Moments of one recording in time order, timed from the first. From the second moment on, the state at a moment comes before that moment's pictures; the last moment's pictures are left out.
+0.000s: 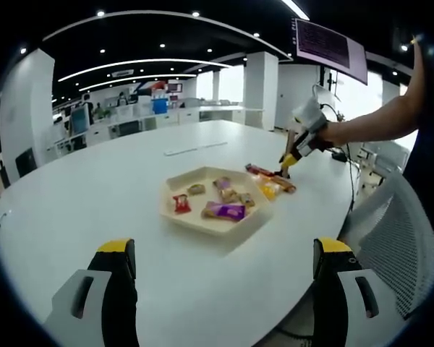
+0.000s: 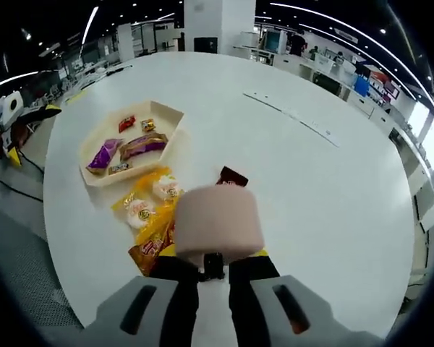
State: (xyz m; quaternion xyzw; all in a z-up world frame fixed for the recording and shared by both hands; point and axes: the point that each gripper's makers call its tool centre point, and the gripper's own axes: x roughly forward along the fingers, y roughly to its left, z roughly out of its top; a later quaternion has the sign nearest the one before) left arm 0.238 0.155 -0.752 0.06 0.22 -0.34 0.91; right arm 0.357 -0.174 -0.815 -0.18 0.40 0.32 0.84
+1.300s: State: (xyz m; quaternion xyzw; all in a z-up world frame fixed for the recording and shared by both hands) left arm 0.237 0.154 -0.750 0.06 0.21 -0.34 0.91; right arm 0.382 -0.169 -0.737 -0.21 0.37 0.37 0.83
